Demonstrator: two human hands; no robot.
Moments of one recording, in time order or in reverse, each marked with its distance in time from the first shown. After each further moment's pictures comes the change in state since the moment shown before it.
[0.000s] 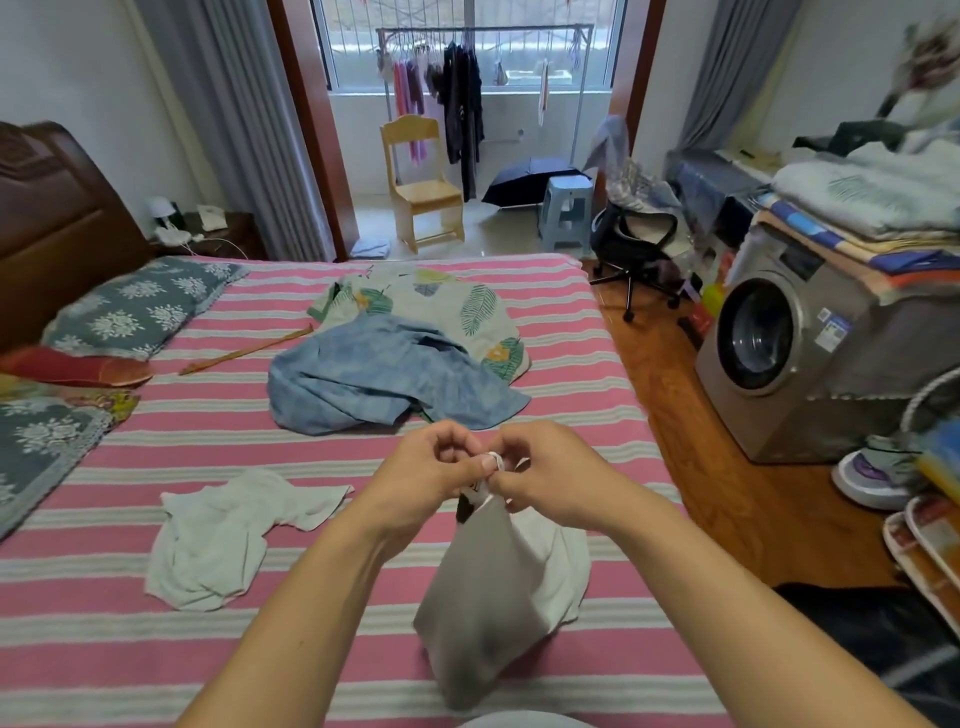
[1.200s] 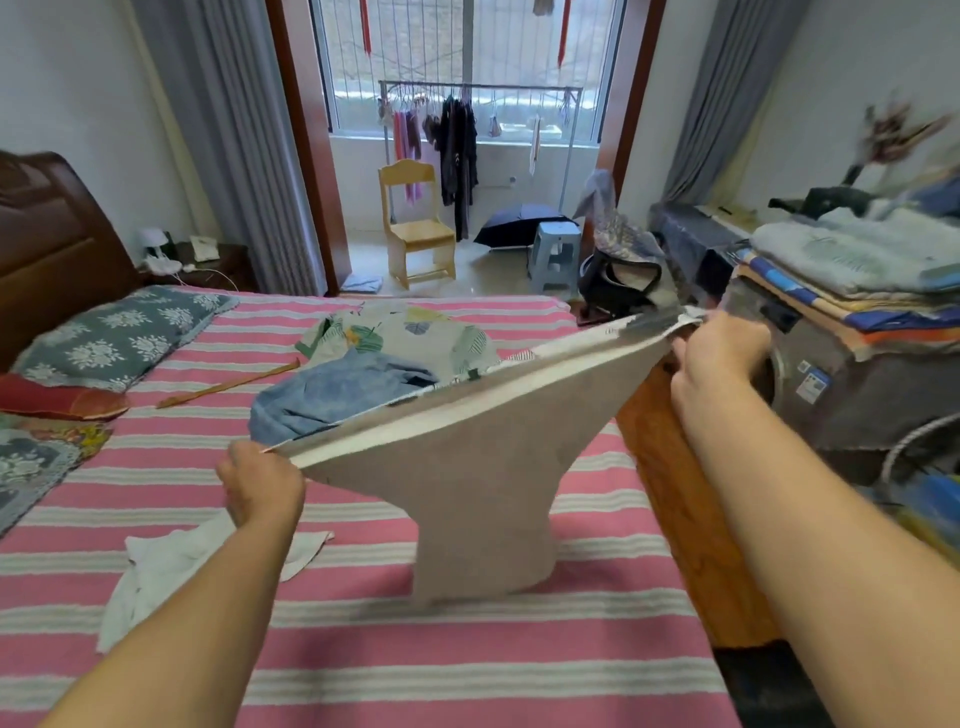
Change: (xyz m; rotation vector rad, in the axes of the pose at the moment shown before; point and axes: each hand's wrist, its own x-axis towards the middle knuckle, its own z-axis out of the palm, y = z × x) left_hand 0.090 -0.041 -0.166 0.671 1.171 -0.155; right_hand 0.088 0.026 -0.189 0.984 1.311 0.202
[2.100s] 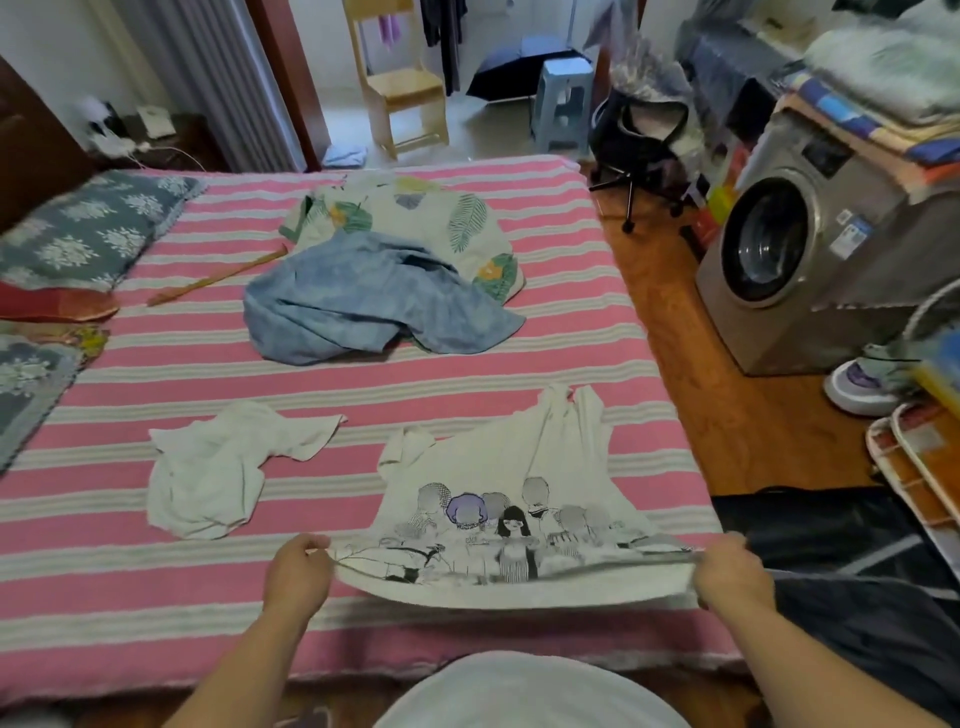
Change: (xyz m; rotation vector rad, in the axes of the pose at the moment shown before) left_hand -0.125 -0.206 -0.004 0.189 -0.620 -0.215; right_hand -0.077 0.220 -0.308 -1.765 -0.248 0.351
